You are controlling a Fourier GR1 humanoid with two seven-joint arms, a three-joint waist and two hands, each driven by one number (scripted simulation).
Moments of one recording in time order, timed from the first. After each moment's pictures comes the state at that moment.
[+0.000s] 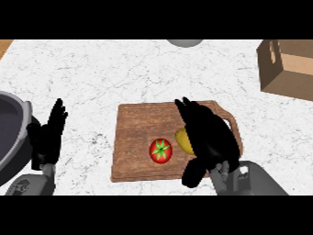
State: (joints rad) left arm -0.11 0.26 -0.09 -1.26 0.15 0.31 -0.02; right arm -0.45 -0.18 0.58 -1.79 0.58 0.40 1.03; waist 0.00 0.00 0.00
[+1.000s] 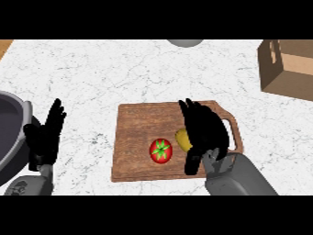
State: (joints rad) left arm -0.09 0.23 -0.03 -1.29 0.11 0.26 0.00; right arm -0.41 -0.08 0.50 -1.61 0.76 0.48 0.92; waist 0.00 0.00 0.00
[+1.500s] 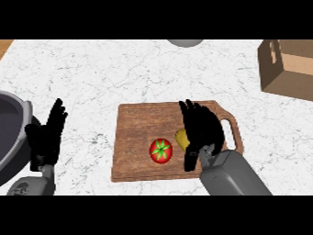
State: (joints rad) left arm -0.08 0.20 -0.02 -1.32 0.06 0.25 0.03; right arm -0.40 -0.03 0.45 -1.52 0.85 0.48 0.85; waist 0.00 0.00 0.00
